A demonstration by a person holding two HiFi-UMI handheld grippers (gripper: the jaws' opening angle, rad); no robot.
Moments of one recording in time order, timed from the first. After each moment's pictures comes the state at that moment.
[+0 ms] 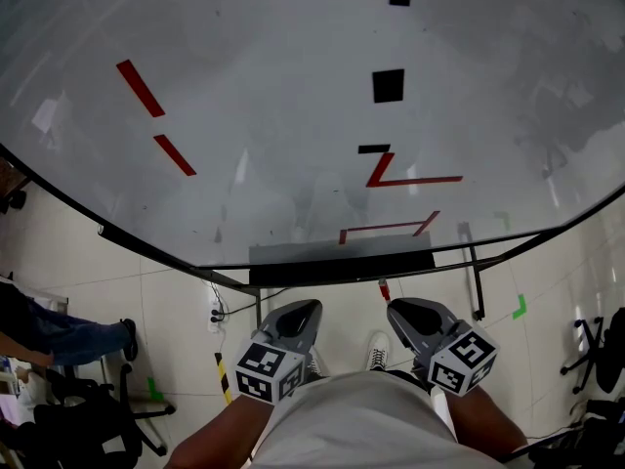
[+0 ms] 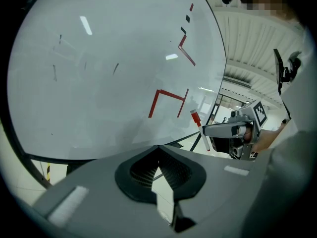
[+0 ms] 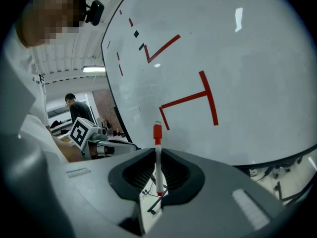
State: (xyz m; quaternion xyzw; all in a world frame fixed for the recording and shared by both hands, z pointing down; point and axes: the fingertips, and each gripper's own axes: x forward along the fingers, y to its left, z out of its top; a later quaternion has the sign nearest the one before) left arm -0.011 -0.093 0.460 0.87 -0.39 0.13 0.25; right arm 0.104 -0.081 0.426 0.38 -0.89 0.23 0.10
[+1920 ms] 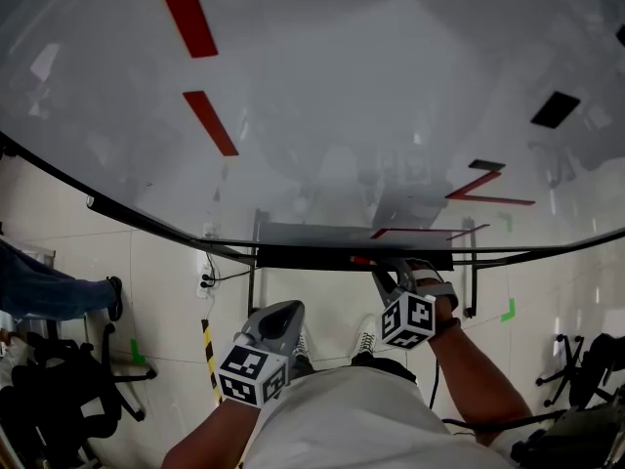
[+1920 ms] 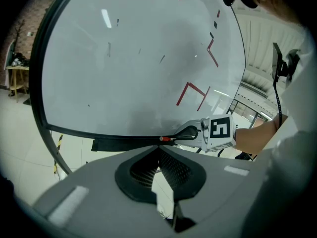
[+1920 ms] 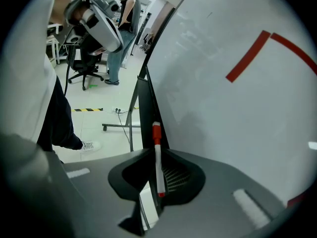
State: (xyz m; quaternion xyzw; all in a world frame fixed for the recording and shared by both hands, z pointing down) left arm -0.076 -0.084 0.505 0.82 -0.45 0.13 0.32; right arm 0.055 -0.159 0.582 0.22 -0.80 -0.15 0.53
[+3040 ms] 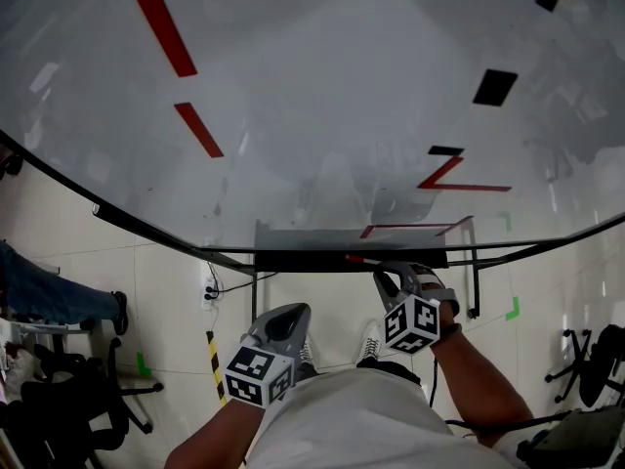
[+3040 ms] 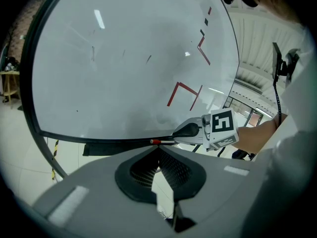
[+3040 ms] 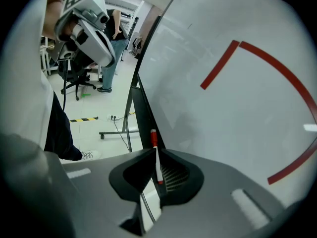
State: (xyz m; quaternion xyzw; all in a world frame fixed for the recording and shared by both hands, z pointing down) left arm -0.056 -0.080 0.494 0.84 -0.43 0.13 0.30; right arm 0.065 -0.149 0.556 0.27 -0.81 -0.11 0.50
